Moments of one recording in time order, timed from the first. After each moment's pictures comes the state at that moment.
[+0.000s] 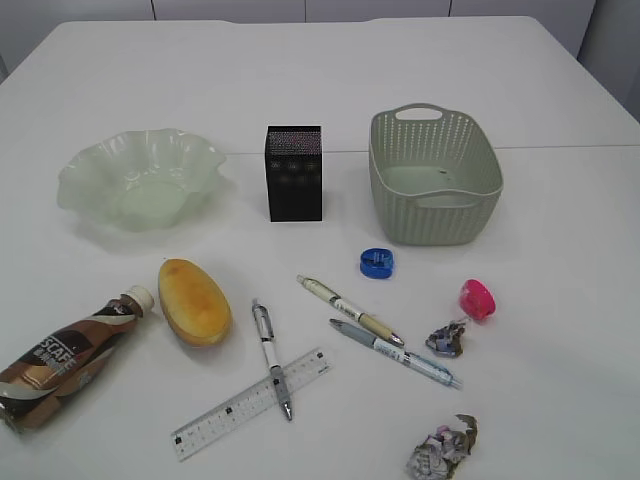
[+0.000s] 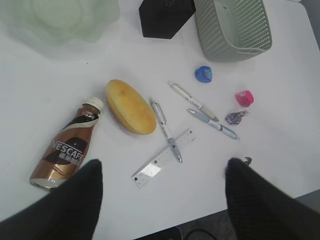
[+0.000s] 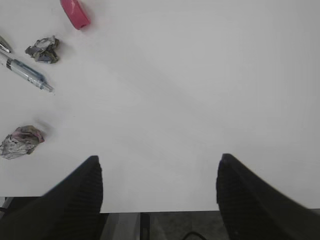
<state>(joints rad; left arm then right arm) 0.06 1.05 -1.25 -0.53 1.26 0.06 0.09 1.18 -1.04 -0.06 1.21 0.10</state>
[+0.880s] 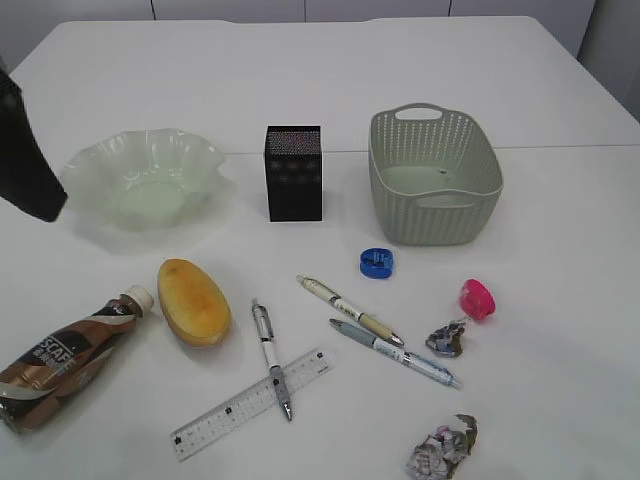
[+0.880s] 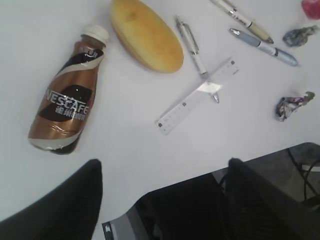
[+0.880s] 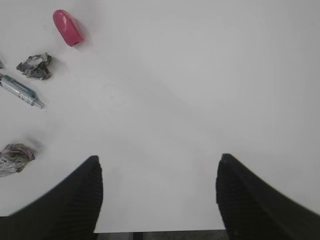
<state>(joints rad) -0.31 1.33 -1.25 -0.24 1.25 -0.17 0.09 1.21 -1.04 -0.09 1.15 0.10</state>
